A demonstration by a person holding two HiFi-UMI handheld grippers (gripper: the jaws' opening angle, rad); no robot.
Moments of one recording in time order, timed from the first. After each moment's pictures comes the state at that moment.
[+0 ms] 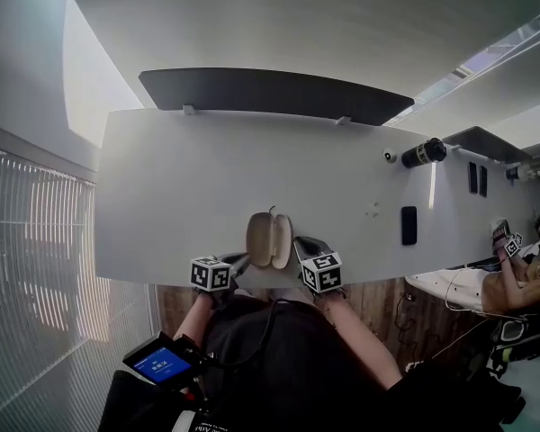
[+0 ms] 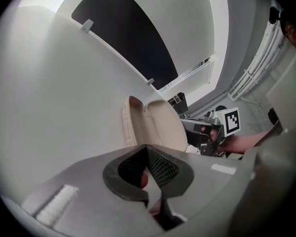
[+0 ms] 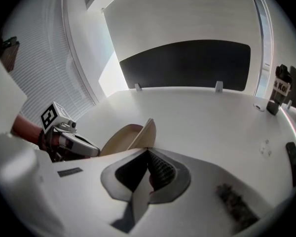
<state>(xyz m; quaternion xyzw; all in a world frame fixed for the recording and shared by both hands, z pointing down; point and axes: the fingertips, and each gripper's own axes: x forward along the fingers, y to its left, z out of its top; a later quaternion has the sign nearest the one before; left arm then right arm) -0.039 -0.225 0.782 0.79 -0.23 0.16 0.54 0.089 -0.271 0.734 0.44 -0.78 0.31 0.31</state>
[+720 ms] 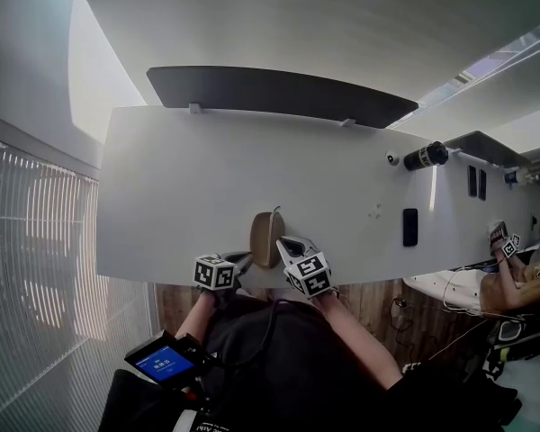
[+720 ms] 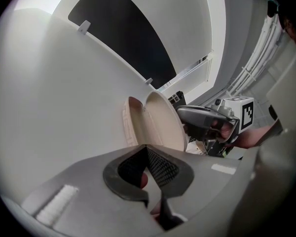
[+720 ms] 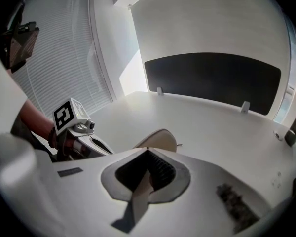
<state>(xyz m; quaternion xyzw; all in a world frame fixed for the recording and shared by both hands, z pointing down) -0.037 -0.226 0.775 0.80 -0.23 0.17 0.53 0.023 -0.275 0.703 0.37 -0.83 0.25 0.33</state>
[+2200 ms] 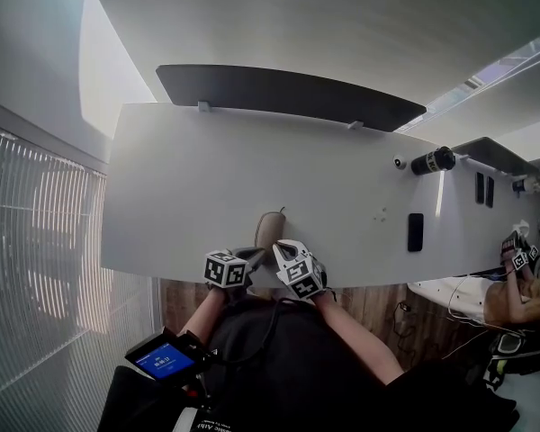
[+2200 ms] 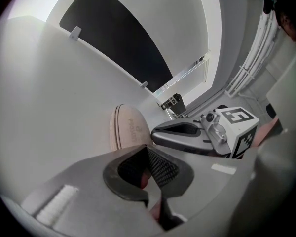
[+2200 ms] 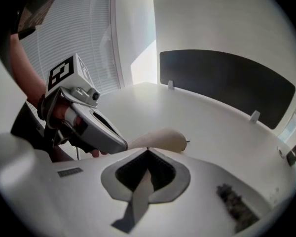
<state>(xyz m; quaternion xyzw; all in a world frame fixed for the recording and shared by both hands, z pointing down) -0.017 -0.238 0.754 0.81 -0.23 0.16 0.52 0.002 -0.261 0.738 0.32 -0.84 0.18 0.39</state>
